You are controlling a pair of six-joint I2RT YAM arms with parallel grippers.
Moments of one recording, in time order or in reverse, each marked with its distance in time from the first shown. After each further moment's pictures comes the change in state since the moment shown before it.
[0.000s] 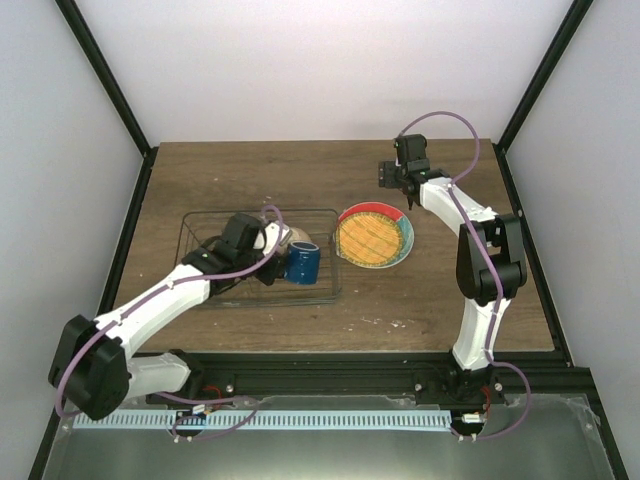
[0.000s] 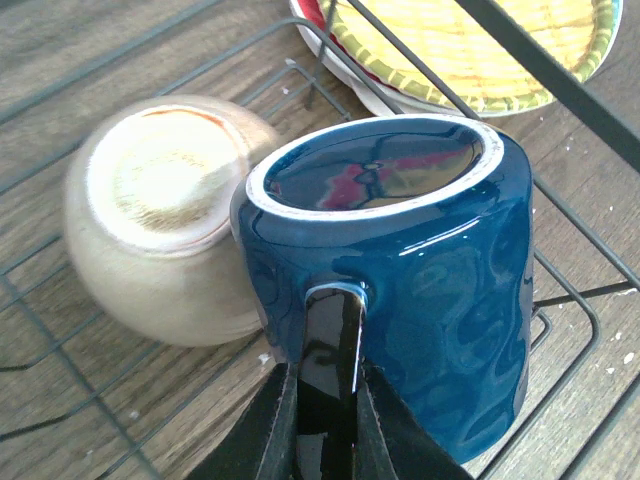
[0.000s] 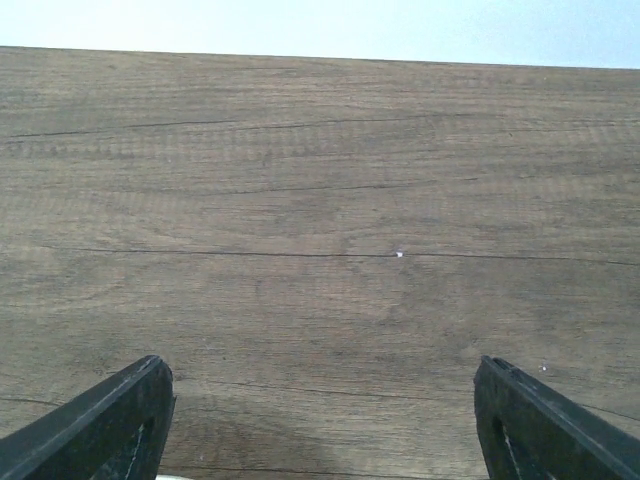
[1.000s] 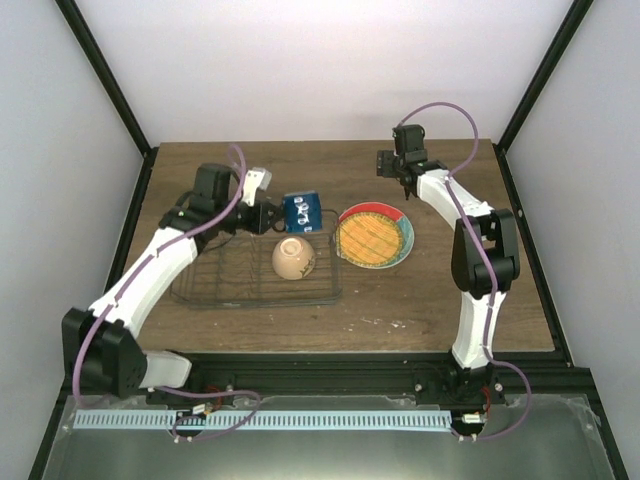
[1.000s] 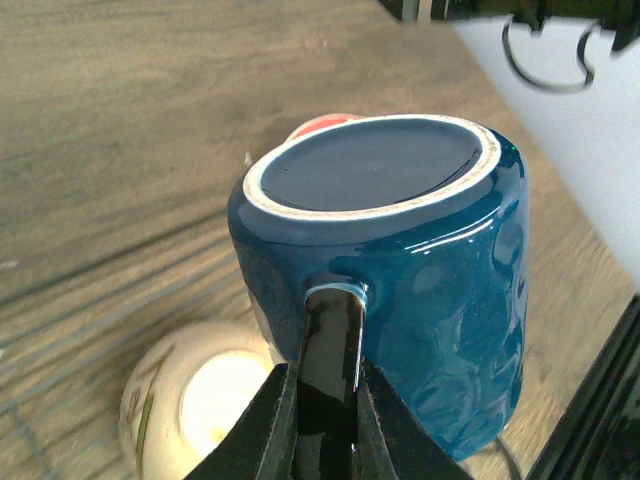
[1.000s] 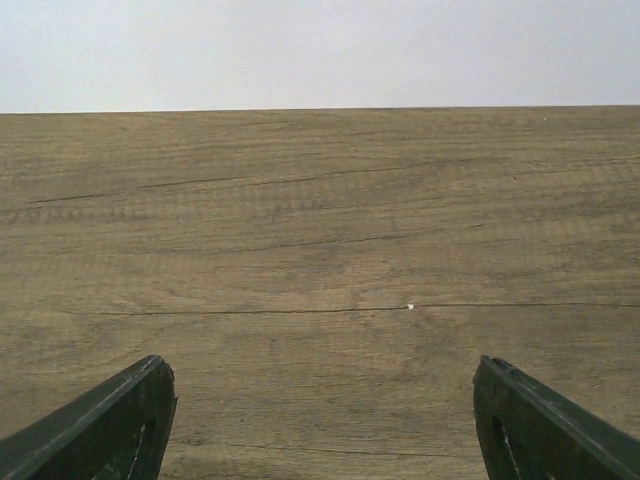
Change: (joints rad) left arm 0.242 0.047 0.317 -0.124 0.310 -0.149; right arm 0.000 0.069 0.127 -0.018 0.006 0.035
